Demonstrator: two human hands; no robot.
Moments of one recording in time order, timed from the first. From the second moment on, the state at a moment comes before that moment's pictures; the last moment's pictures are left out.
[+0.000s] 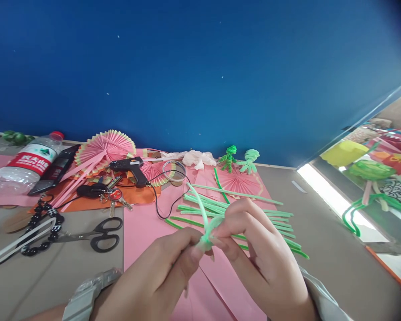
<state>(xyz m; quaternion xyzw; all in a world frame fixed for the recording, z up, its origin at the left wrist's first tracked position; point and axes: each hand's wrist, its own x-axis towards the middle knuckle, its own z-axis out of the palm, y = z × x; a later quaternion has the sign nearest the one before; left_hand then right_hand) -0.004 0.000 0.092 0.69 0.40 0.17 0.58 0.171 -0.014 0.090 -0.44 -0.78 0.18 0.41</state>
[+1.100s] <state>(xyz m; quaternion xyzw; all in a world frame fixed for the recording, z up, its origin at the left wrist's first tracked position) -0.007 0.002 0.095 0.63 0.26 0.21 0.71 0.170 -0.023 0.101 -0.39 -0.82 0.03 0.41</state>
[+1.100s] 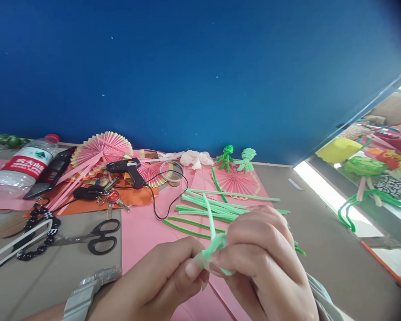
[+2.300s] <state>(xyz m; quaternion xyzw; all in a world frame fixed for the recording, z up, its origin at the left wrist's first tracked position) -0.012 0.011 0.083 0.50 0.30 0.29 0.76 0.167 -0.010 0.100 -0.40 -0.54 0.62 0.41</state>
